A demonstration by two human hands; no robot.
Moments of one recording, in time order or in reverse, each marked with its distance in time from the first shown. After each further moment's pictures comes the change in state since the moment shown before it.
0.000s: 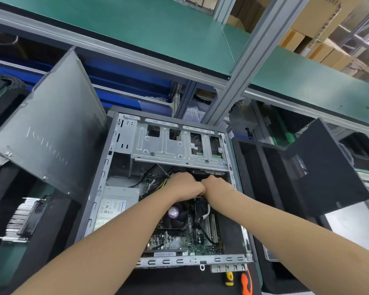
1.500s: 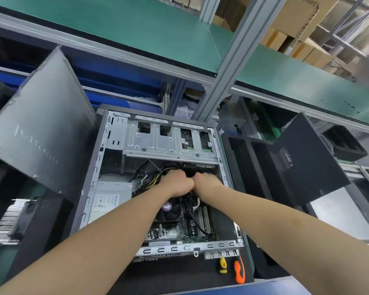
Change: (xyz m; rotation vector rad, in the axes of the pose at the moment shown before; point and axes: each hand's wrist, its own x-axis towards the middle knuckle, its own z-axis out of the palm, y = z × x) left_hand 0.017 -0.009 0.018 0.026 0.039 0.000; right_hand 0.009 0.002 0.016 -0.119 0.043 -0.073
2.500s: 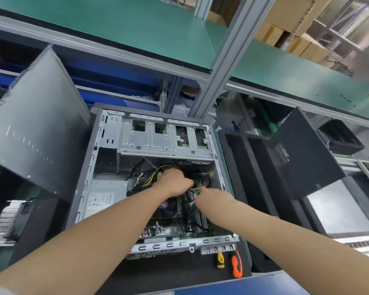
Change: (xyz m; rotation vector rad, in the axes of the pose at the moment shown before) left_hand 0.022 -0.013 0.018 0.204 0.093 0.044; right_hand -0.078 -0.005 0.005 -0.226 -0.114 -0.101
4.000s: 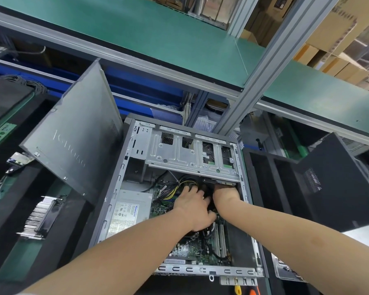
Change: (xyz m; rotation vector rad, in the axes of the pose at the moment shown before) left_hand -0.022 -0.009 0.014 0.546 0.074 0.254; right_hand 0.120 0.023 0.006 -0.120 0.012 0.189
